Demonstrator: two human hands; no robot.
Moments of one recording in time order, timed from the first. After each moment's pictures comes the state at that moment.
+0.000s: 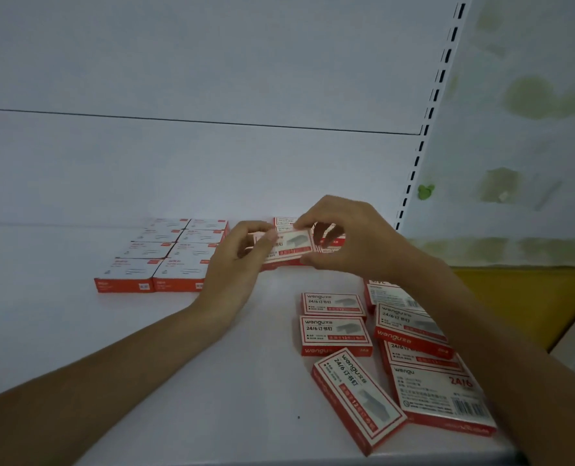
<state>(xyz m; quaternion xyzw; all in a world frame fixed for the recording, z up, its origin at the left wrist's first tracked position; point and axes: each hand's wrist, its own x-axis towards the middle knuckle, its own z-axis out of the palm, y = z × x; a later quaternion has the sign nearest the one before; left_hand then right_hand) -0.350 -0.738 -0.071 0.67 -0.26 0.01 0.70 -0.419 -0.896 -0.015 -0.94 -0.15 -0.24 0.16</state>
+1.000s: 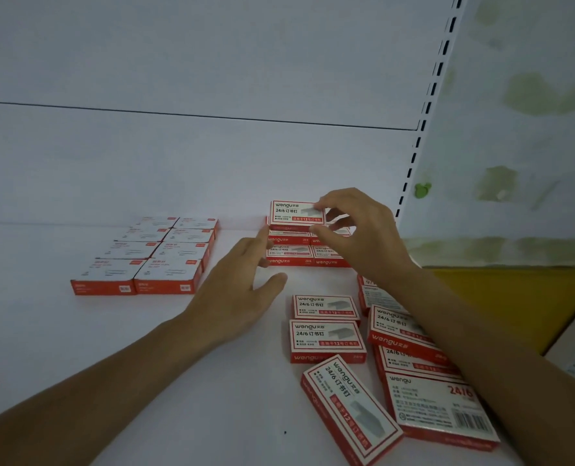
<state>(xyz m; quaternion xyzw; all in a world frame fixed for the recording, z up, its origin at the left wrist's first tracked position) -0.348 -0.741 -0.087 0.83 -0.40 0.10 0.38 -0.401 -0.922 -0.045 -0.89 -0.08 -0.40 0.20</state>
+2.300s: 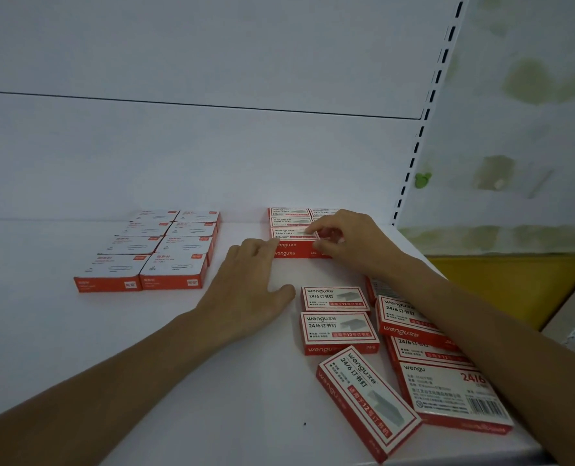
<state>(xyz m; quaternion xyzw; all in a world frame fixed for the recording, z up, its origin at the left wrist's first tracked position) -0.346 -0.741 -0.089 0.87 -0.39 0.08 0.28 -0.383 -0.925 -0.057 -0.97 0.05 -0.17 0.18</state>
